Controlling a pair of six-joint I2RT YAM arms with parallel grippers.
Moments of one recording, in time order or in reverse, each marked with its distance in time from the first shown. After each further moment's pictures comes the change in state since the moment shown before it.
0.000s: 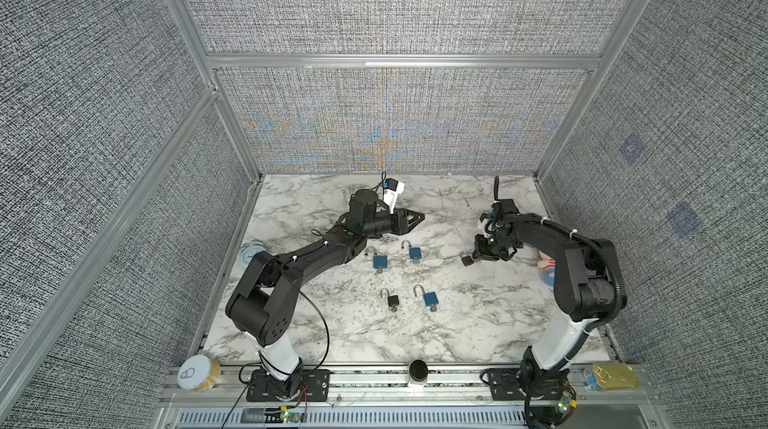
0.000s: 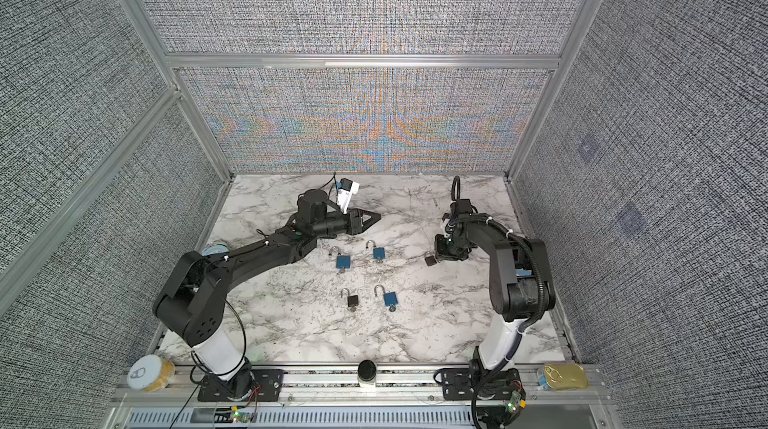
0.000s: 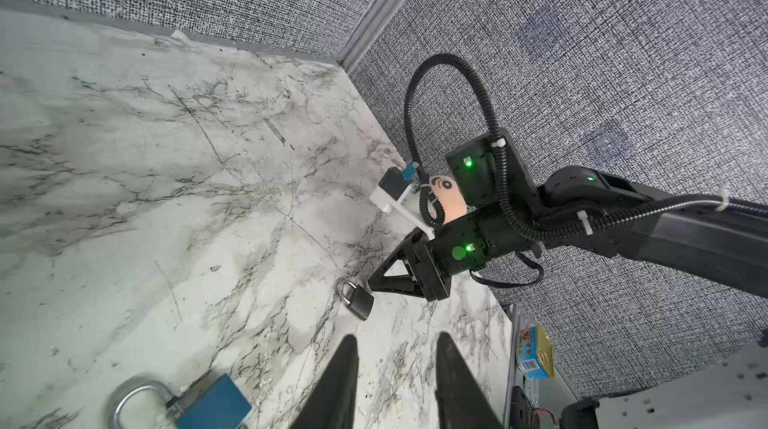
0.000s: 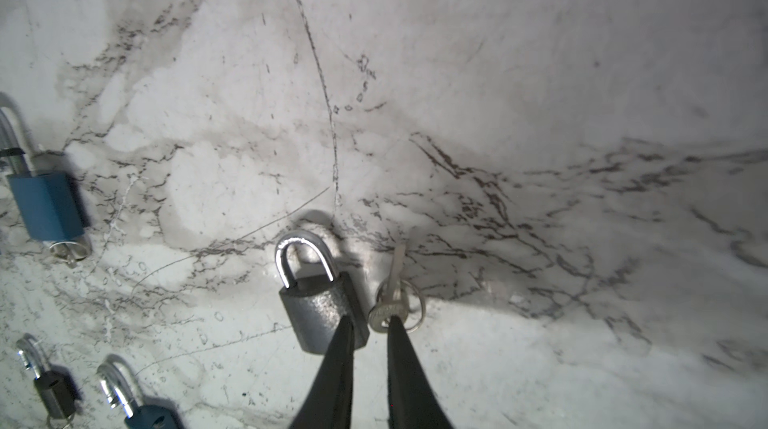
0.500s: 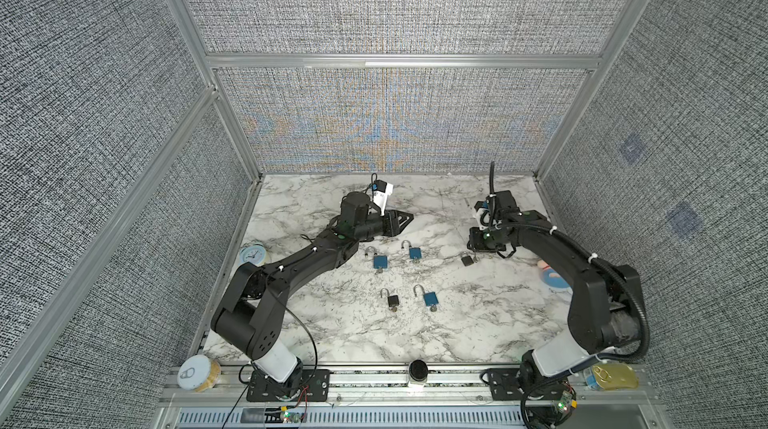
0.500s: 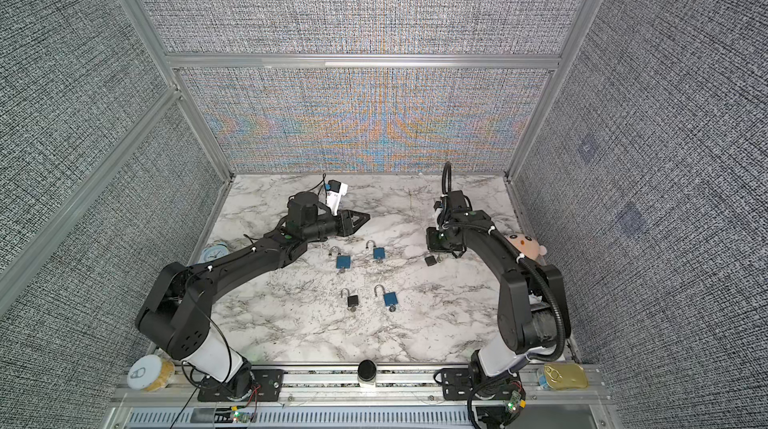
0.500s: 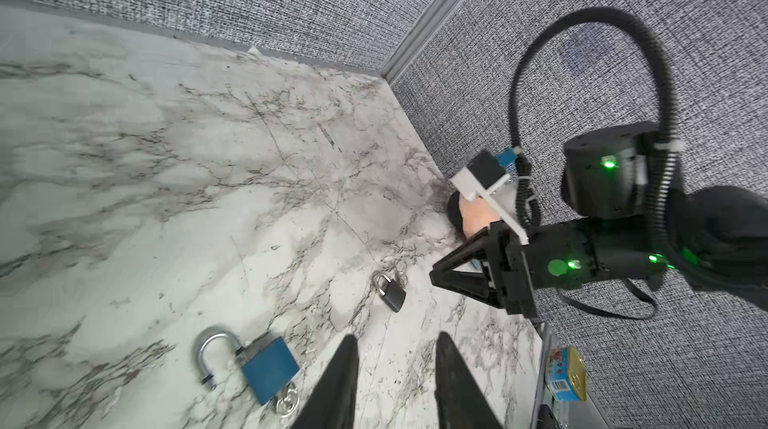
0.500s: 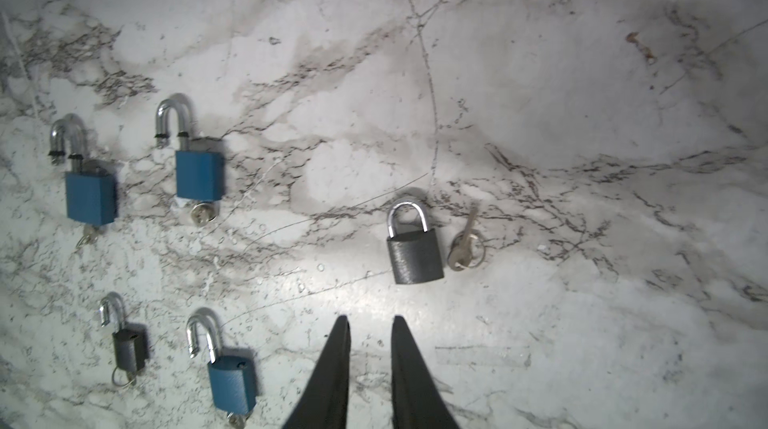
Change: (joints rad) left arm 0.030 -0.123 -0.088 -0.090 -0.113 0.027; right arm 0.170 -0.236 -0.003 -0.045 0.079 0.060
